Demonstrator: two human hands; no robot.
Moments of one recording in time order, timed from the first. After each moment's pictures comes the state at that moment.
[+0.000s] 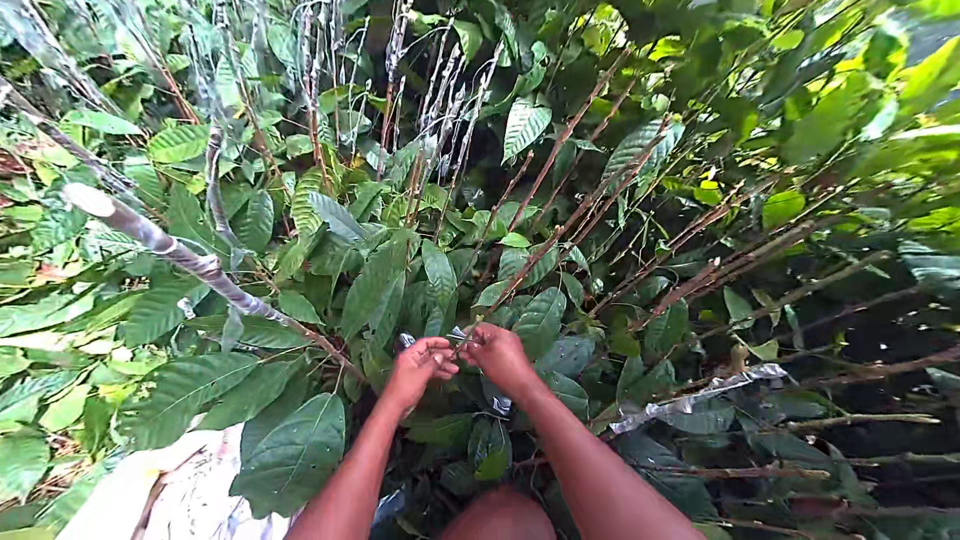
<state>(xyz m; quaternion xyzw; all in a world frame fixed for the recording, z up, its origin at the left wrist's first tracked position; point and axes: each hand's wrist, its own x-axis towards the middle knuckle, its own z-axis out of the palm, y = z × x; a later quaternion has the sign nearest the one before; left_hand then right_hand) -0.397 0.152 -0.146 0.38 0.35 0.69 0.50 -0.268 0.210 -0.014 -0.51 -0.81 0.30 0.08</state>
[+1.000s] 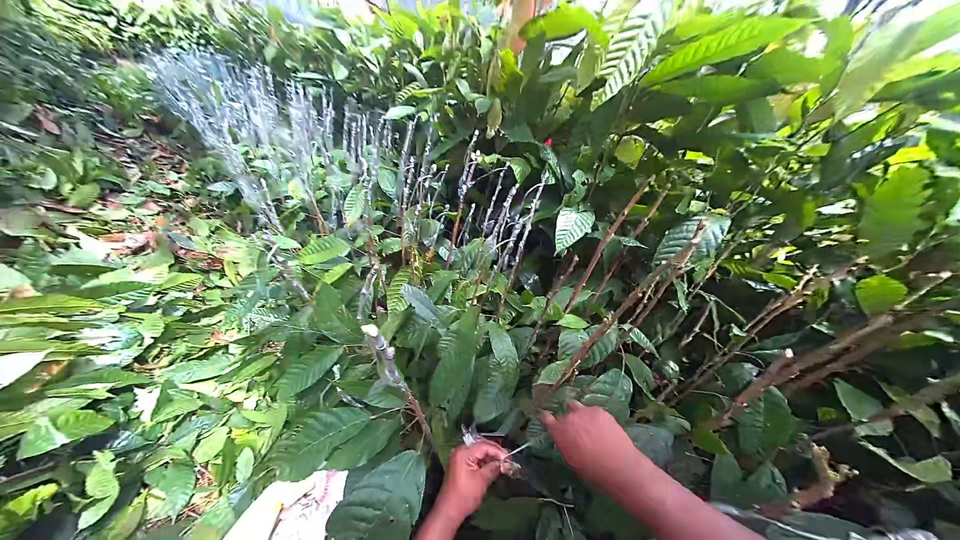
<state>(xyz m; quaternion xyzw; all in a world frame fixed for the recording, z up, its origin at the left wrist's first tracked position) -0.398 0.114 -0.173 0.49 0.41 0.70 0.31 -0.276 0.174 0.058 -0.41 -0.87 -0.07 -0.27</state>
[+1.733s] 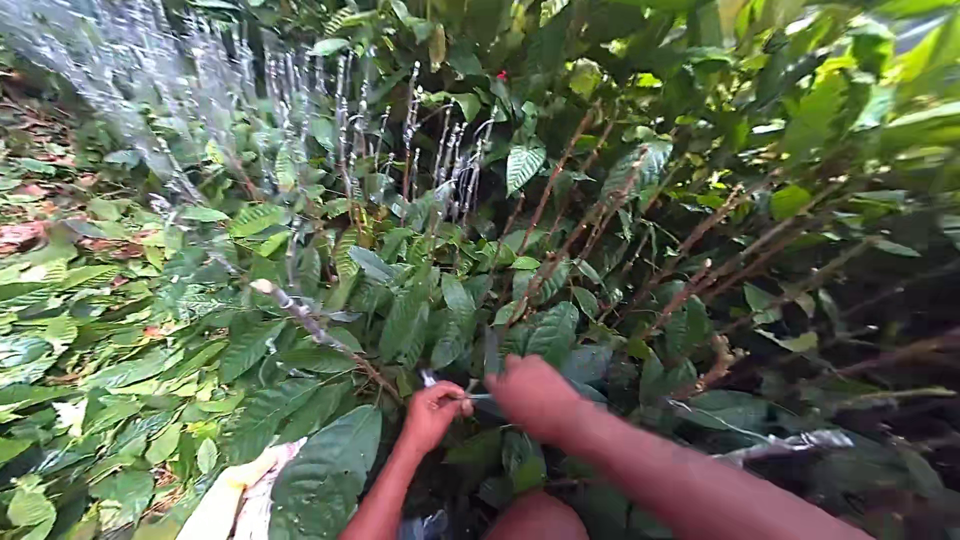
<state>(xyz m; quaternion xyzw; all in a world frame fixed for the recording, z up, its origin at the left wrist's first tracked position) -0.399 0.105 -0.141 0.52 0.45 0.64 0.34 -0.263 0.139 0.050 -0.33 -0.91 0.03 -0.24</state>
